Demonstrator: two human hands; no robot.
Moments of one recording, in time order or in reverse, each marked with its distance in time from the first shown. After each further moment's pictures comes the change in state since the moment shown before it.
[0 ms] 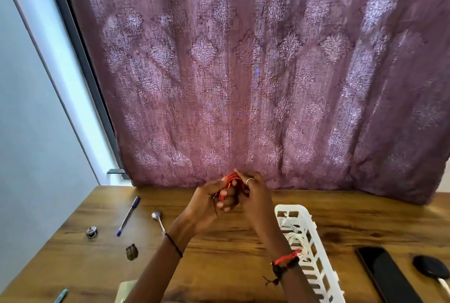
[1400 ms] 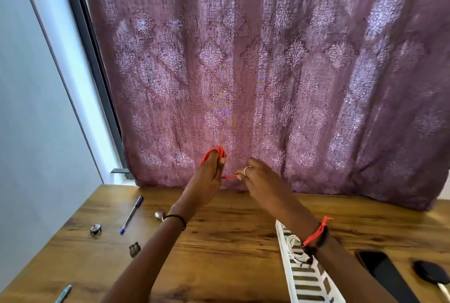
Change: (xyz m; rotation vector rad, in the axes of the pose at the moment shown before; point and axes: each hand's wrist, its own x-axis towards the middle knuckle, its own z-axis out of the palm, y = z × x) left_hand 0.011 0.035 -0.007 1.449 0.379 0.611; right_hand 0.021 -0.039 -0.035 -0.562 -0.261 -0.250
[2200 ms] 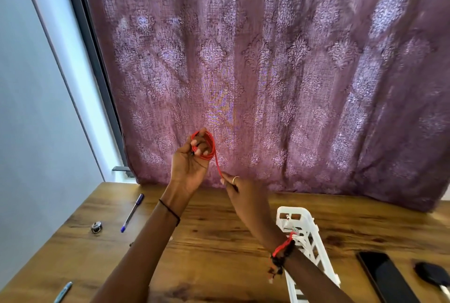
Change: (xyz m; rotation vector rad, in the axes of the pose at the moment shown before) left_hand 0.028 0.010 -0.030 -1.777 0.263 -0.470; right_hand -0.004 -0.018 0.048 0.218 0.180 0.143
